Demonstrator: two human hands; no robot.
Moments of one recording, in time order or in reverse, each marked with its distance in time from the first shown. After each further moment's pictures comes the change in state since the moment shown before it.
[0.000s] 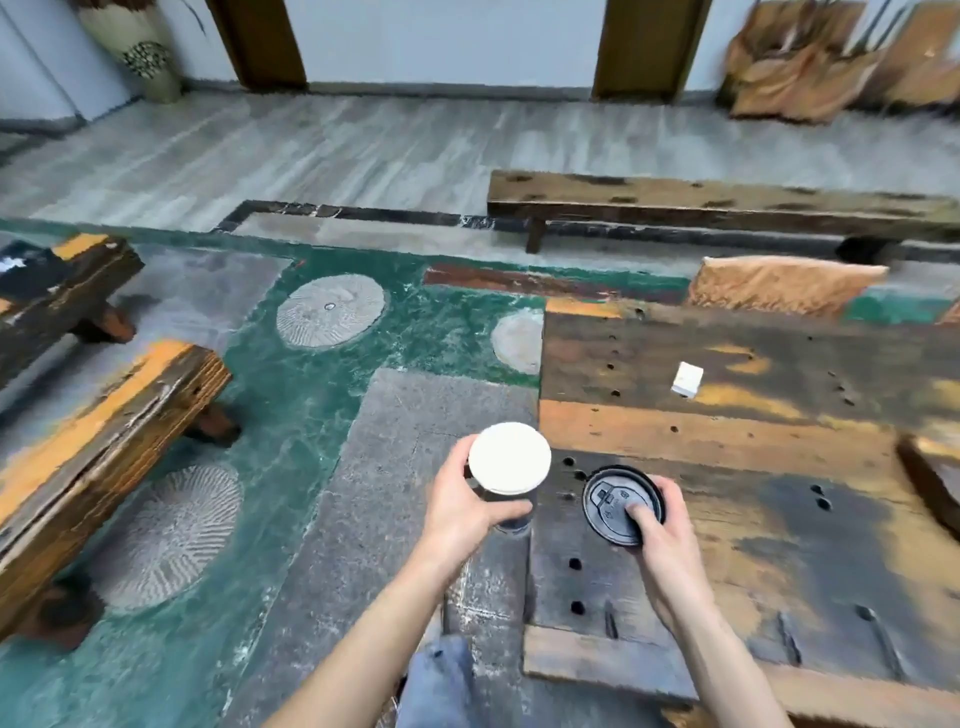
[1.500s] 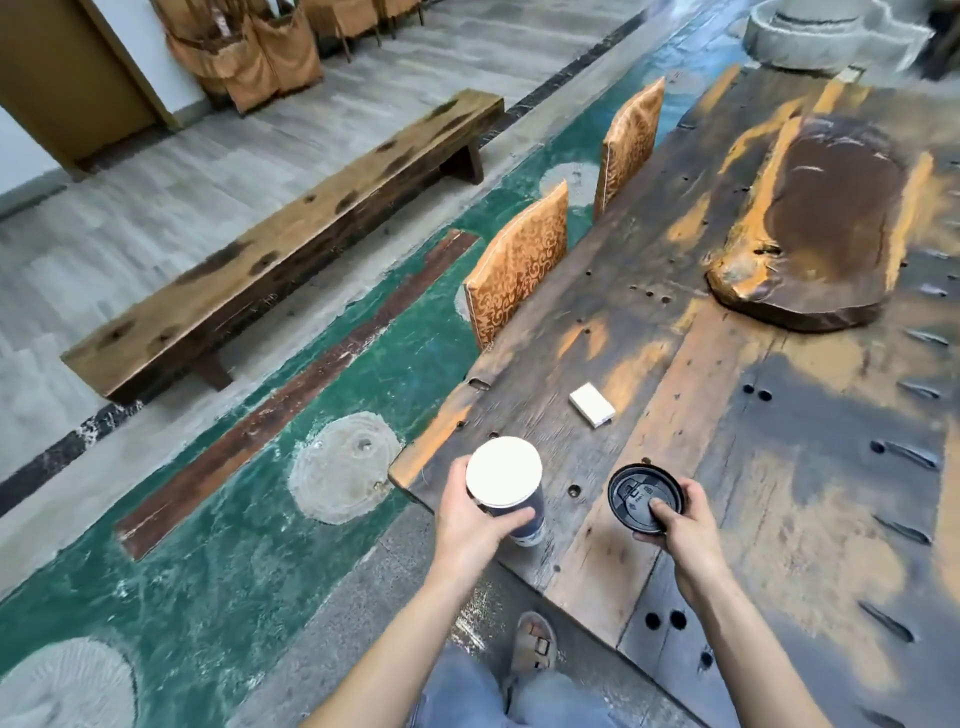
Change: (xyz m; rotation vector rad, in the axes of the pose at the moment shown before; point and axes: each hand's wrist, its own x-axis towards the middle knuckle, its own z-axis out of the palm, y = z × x) left_hand 0.530 0.046 0.144 0.306 -0.920 0.231; right_hand 0.320 -0.004 0.102 0.405 1.062 0.316
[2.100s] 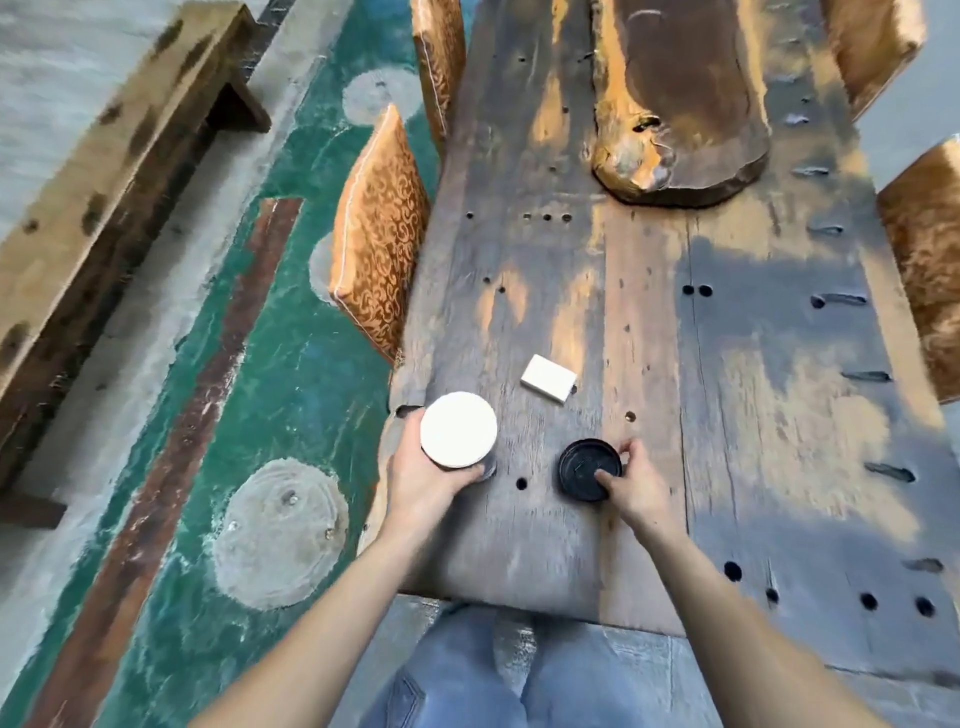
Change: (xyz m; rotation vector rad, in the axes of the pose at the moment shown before) left_hand 0.228 -0.018 0.007 0.189 -0.361 0.128; right_hand 0.099 0.039 0.100 -0.410 0.327 0.202
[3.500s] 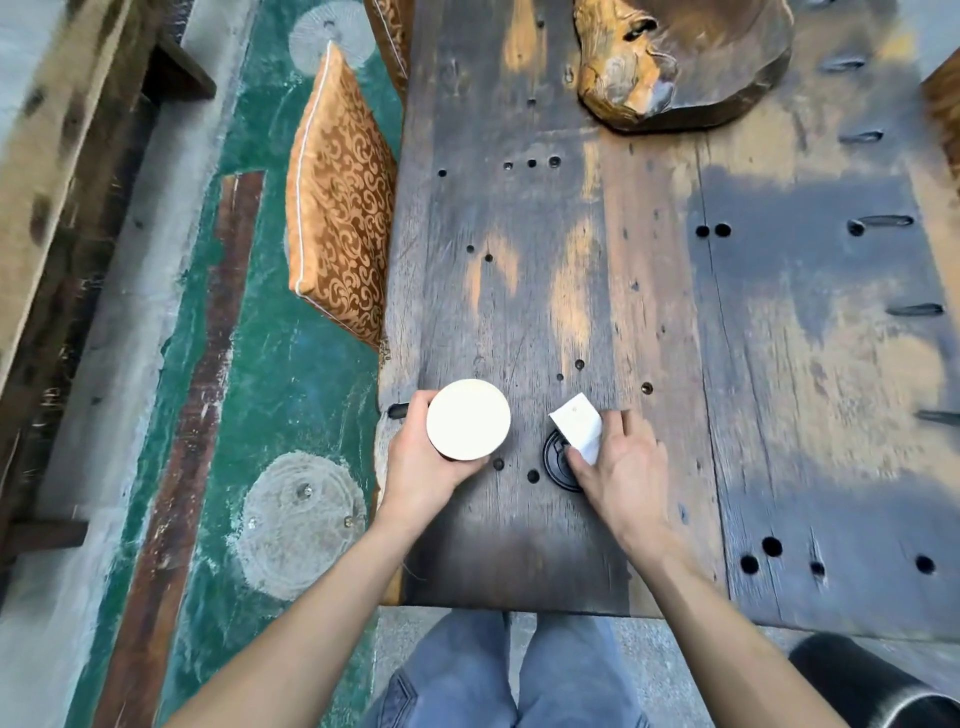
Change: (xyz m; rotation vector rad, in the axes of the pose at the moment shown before) left_hand 0.048 -0.010 0.009 0.229 -0.168 0.096; right_hand -0.008 -0.021 0.036 -0.604 0.230 -0.301
